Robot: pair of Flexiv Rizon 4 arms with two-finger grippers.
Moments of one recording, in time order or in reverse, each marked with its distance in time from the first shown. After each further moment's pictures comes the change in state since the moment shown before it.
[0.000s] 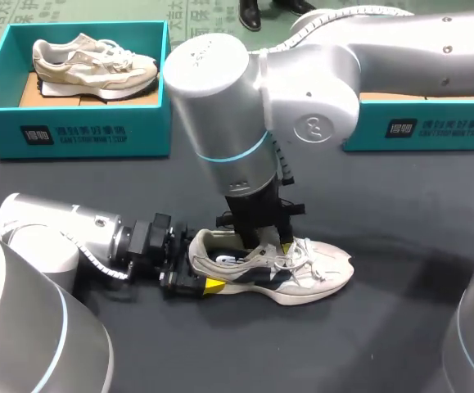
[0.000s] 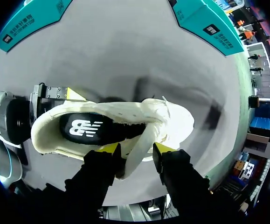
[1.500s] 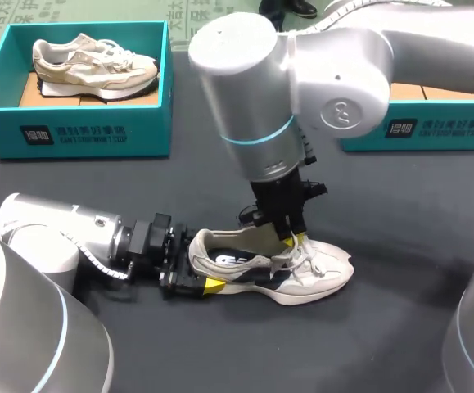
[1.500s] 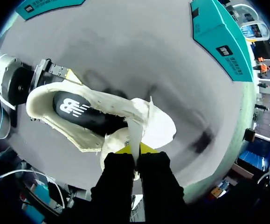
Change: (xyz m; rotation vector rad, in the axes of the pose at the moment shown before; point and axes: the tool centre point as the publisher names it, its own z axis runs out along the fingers) left arm 0.000 0.000 0.000 0.000 0.000 0.000; right arm -0.048 0.004 -0.013 0.019 0.003 -0.315
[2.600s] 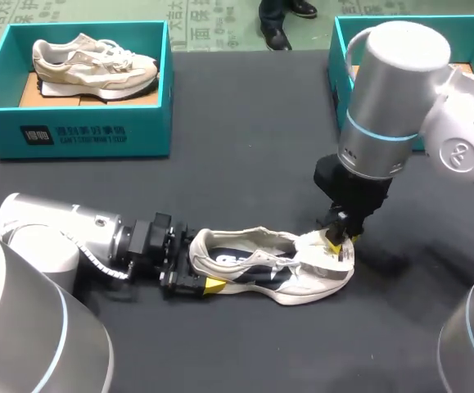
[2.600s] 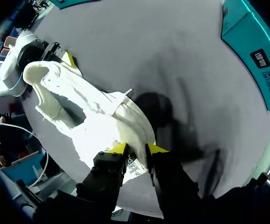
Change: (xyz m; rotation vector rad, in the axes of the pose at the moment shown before) left arm 0.000 0.000 0.000 -0.001 -0.001 0.000; right arm -0.070 0.000 0.070 -0.083 0.359 -0.259
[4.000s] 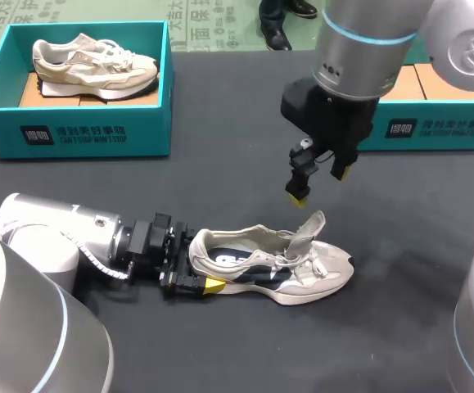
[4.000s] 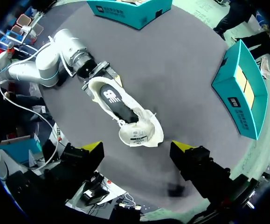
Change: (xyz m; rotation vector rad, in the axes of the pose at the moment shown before) left arm 0.000 0.000 0.000 0.000 0.000 0.000; right arm 0.085 0.023 -0.161 -0.058 -0.088 -0.222
